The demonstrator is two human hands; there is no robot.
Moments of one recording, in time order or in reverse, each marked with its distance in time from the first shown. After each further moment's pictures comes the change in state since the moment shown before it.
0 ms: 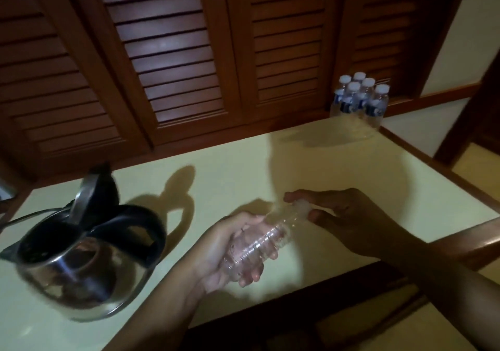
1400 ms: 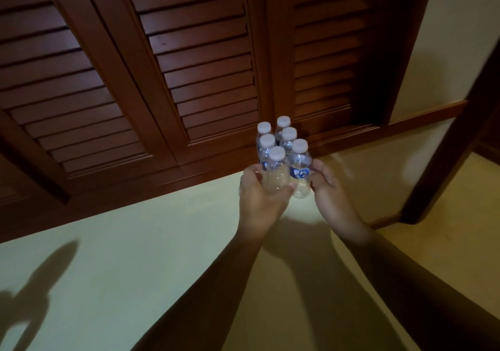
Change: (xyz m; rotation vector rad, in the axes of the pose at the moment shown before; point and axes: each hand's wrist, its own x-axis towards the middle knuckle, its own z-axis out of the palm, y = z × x) left_hand 0.409 0.104 0.152 0.607 0.798 0.587; right_hand 0.143 0.283 -0.219 0.404 0.502 0.406
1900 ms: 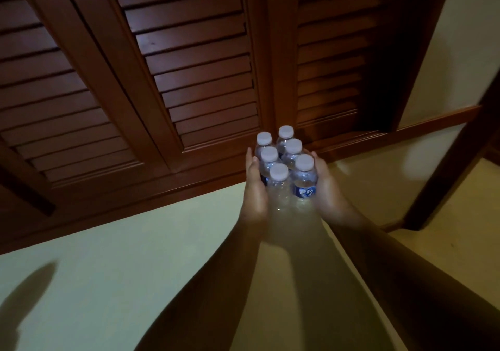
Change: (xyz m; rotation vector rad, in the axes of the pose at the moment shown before) left_hand 0.086 -0.029 0.039 -0.933 -0.189 -0.318; right_hand 0.067 -0.018 0.022 0.634 -0.191 0.225
